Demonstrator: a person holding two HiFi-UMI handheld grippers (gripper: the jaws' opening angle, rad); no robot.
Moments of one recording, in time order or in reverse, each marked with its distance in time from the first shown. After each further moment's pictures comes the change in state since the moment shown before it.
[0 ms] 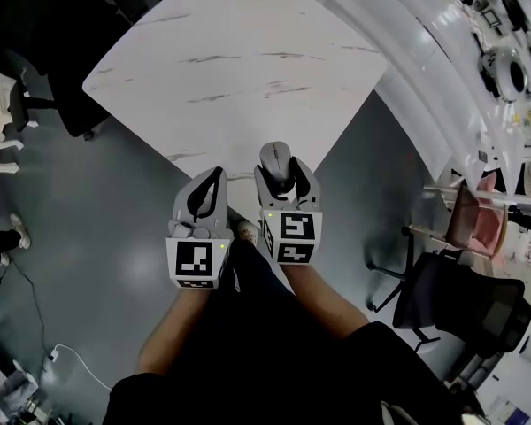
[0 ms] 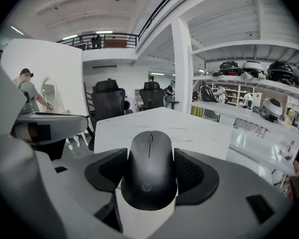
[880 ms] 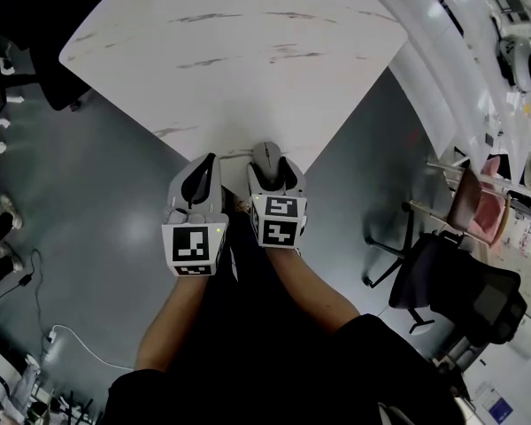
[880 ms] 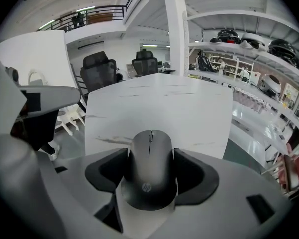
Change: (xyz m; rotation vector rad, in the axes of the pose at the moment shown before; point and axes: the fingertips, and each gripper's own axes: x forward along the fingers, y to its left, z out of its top) left arm 0.016 0.011 -0.083 -0.060 0.143 0.029; right arm 0.036 0.009 -0.130 0.088 0.317 -0.031
